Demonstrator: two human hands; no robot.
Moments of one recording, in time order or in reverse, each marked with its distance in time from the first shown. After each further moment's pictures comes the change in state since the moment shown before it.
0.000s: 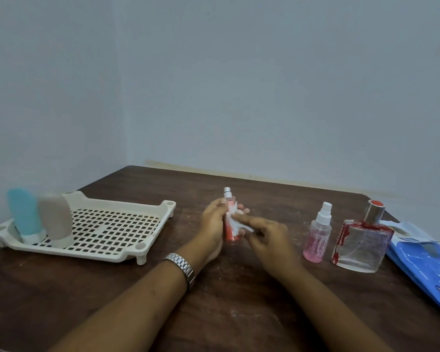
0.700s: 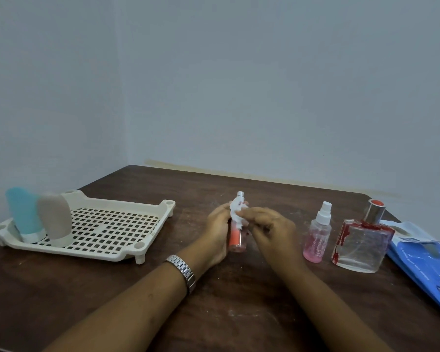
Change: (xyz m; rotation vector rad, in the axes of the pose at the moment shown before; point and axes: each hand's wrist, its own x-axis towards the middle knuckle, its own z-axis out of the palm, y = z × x) left_hand -0.020 0.002 0.012 0.075 -0.015 -0.094; right_hand 0.004 0.000 -0.003 -0.050 0.219 -0.139
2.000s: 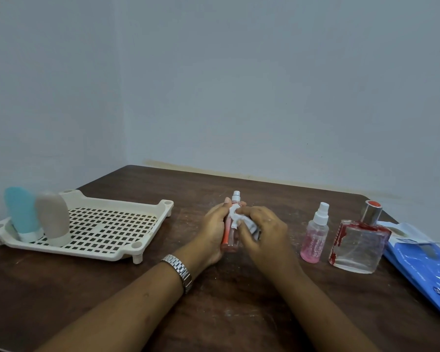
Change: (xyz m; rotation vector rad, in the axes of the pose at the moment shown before) left_hand 0.000 0.003 -0.004 0.014 -0.019 -0.040; right_hand -0.002 -0.016 0.001 -0.131 -0.023 -0.032
